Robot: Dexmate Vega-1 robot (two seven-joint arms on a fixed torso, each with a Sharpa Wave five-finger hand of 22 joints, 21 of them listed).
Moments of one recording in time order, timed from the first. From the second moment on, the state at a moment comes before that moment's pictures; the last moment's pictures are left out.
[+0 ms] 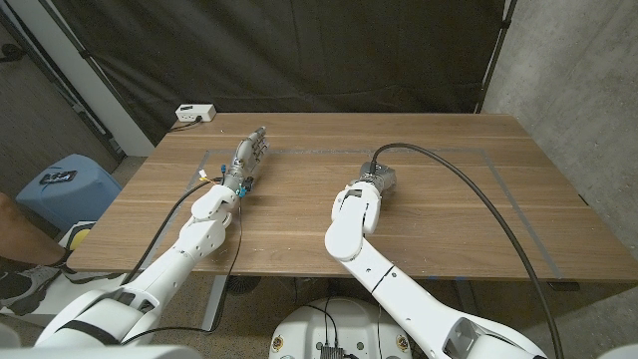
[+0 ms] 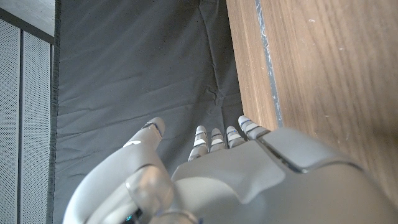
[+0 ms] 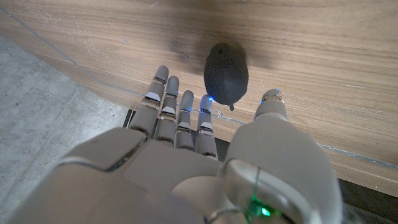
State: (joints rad) left arm 0.77 0.43 0.35 -1.08 -0.74 -0.40 -0.23; left_hand 0.40 0.19 0.61 0.01 0.18 0.08 0.01 0.18 0.18 -0.04 0.02 0.20 0.18 -0.09 0.04 0.17 0.17 0.01 0.03 0.20 0.17; right arm -0.87 0.00 -0.79 -1.62 -1.78 -1.11 0.69; right_hand 0.80 0.10 0.00 -0.13 0.23 0.41 0.15 0.21 0.52 0.23 0.22 0.48 1.00 0.40 0.19 0.26 0.69 0.53 0.21 0.21 0.18
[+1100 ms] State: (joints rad) left arm 0.79 0.43 0.35 -1.09 -0.75 -0.40 -0.22; left_hand 0.40 0.19 0.61 0.01 0.18 0.10 0.00 0.19 0.18 -0.02 0.02 0.20 0.18 -0.08 0.05 0.17 0.16 0.01 0.03 0.20 0.17; right arm -0.82 -0.04 -0.84 -1.59 -1.63 -1.16 0.61; right_hand 0.91 0.11 0.02 -0.12 0.23 0.45 0.16 0.20 0.42 0.38 0.22 0.56 1.01 0.52 0.18 0.24 0.68 0.59 0.21 0.21 0.19
